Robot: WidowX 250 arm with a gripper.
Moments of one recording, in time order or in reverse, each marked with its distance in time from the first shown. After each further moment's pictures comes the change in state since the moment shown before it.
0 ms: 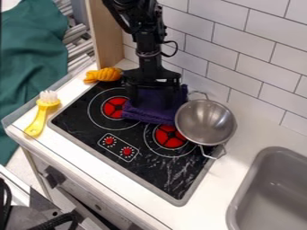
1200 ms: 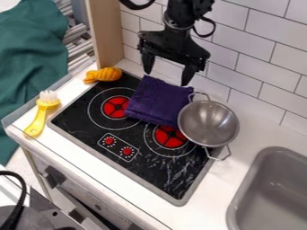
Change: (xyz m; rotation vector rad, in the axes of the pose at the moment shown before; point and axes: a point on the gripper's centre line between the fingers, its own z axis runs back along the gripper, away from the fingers) arm -0.026 -0.037 0.097 0.210 -0.275 -0.190
